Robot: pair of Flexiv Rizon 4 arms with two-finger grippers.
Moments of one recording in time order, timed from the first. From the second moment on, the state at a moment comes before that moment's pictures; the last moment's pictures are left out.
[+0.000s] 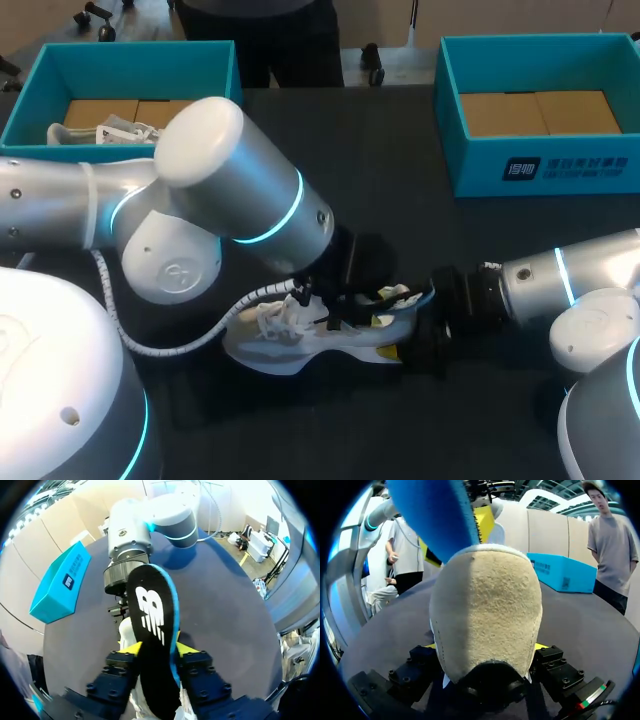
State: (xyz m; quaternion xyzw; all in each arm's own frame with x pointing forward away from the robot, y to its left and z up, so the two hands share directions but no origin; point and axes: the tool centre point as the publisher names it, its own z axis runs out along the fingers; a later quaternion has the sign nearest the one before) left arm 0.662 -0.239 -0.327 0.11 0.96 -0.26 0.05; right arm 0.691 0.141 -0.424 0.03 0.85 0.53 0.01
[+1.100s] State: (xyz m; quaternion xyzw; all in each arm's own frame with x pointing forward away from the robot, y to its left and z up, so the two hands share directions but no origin) left arm 0.654 -0.252 -0.324 0.12 0.94 -0.27 0.15; right arm 0.691 0.141 -0.424 0.03 0.85 0.53 0.01
